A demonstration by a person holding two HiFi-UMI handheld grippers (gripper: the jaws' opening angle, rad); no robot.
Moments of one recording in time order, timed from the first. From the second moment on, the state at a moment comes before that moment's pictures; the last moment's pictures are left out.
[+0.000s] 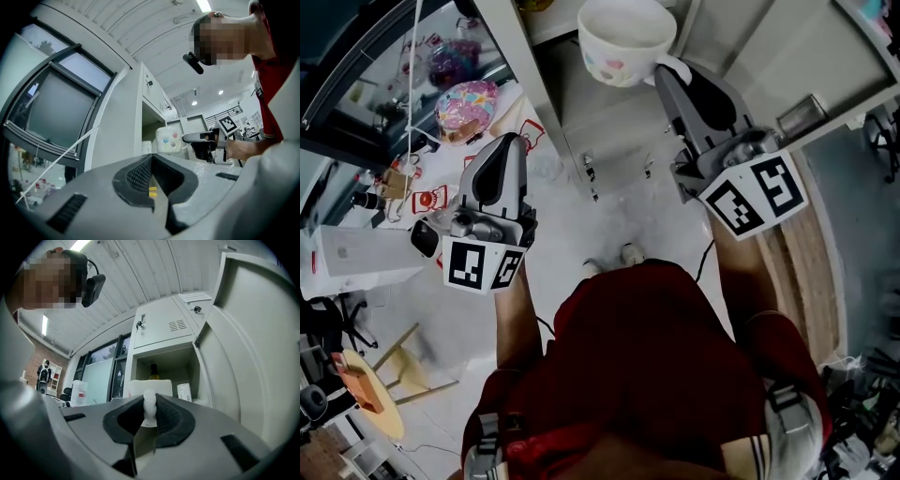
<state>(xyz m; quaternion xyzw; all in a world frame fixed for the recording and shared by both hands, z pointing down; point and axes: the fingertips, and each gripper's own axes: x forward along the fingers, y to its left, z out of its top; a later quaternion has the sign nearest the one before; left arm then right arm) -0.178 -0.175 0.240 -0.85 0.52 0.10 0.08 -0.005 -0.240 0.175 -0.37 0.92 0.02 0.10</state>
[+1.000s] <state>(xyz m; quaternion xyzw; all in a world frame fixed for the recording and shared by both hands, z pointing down) -0.192 -0.176 0.245 -0.84 0.54 0.09 0.08 -0.043 -0.336 0.153 -0.38 0.92 0.02 0.09</state>
